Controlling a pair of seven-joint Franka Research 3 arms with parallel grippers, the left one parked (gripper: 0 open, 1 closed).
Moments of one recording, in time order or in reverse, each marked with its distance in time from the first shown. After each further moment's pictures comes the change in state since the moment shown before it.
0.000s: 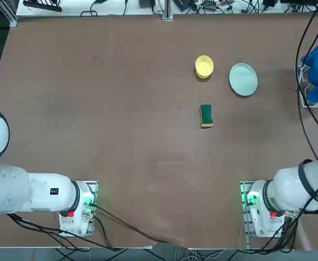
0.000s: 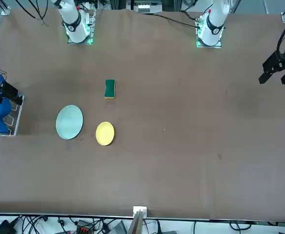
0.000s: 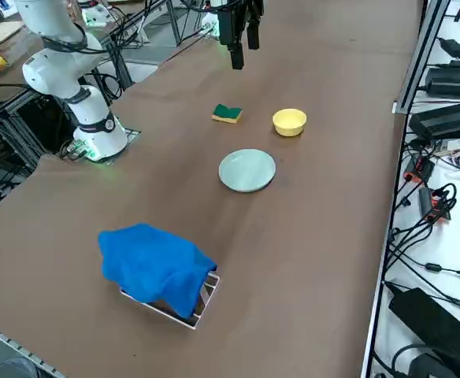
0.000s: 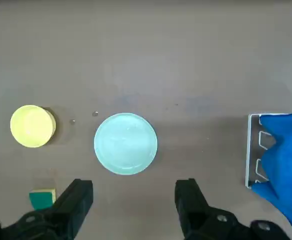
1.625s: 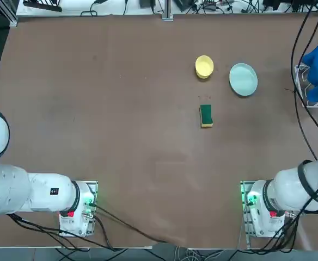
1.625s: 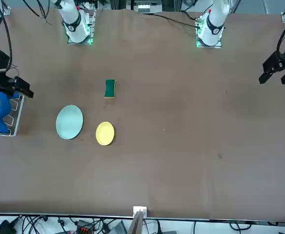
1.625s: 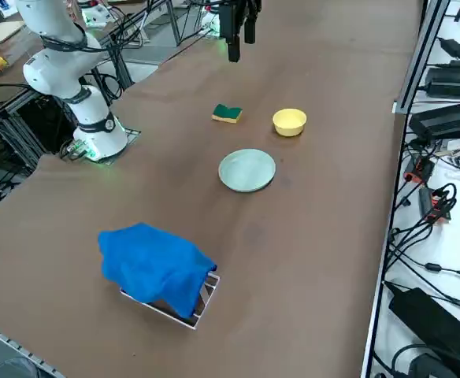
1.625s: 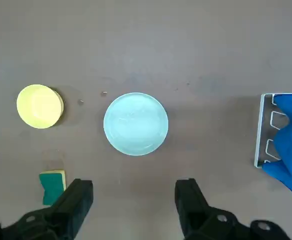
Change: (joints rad) arm 0.051 0.001 0.014 0.003 -0.014 -0.082 0.068
